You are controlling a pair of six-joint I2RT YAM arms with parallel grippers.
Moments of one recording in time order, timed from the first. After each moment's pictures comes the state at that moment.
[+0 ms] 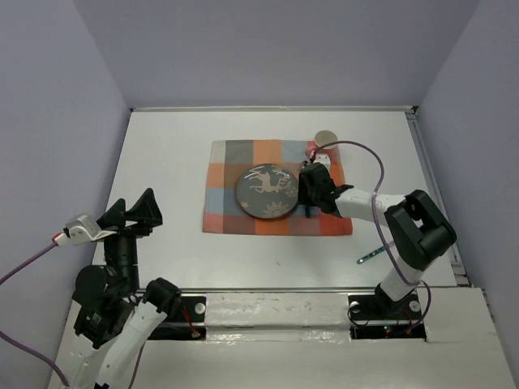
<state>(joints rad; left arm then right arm) -0.54 0.05 0.64 -0.26 -0.66 -0.32 0.58 1.70 0.90 -0.02 0.35 0.48</state>
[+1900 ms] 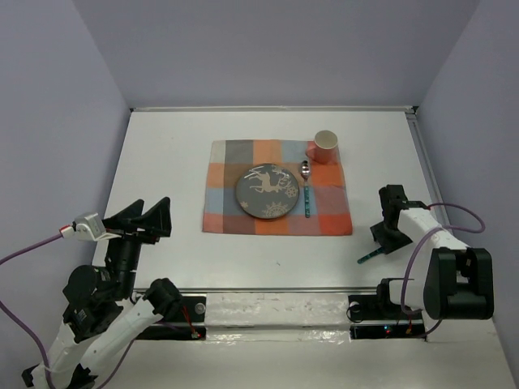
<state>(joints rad) -0.83 0.01 0.66 -0.32 -0.68 -0.33 -0.02 1.24 0.64 -0.82 0.36 1.19</state>
